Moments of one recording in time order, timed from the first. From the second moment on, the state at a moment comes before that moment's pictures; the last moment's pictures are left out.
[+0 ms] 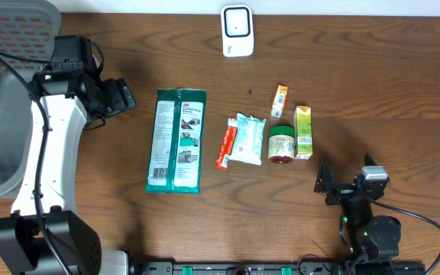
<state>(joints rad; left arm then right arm) 0.10 1.62 1.44 -1.04 0.04 -0.32 0.08 0.01 0.01 -0.07 0.00 0.11</state>
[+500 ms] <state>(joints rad) 0.10 1.62 1.44 -1.04 0.04 -0.32 0.08 0.01 0.01 -0.07 0.00 0.11</state>
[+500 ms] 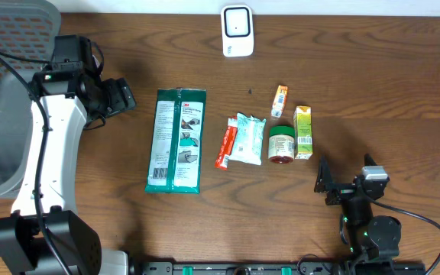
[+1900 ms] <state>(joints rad) 0.10 1.62 1.44 -1.03 0.04 -0.31 0.08 0.85 1.28 -1.18 -0.04 0.14</state>
